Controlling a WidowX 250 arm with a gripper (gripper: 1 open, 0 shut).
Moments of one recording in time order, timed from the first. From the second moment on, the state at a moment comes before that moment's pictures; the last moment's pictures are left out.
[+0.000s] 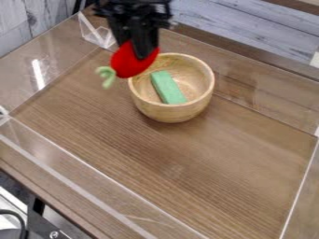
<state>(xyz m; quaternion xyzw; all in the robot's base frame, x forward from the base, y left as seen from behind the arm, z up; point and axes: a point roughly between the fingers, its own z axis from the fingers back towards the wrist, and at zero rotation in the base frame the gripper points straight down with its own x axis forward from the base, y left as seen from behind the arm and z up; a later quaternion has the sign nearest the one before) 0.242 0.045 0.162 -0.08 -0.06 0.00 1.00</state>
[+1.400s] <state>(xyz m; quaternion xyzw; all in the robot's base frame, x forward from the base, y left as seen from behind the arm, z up) 0.248 0.195 0.064 -0.06 -0.04 0.05 1.00</state>
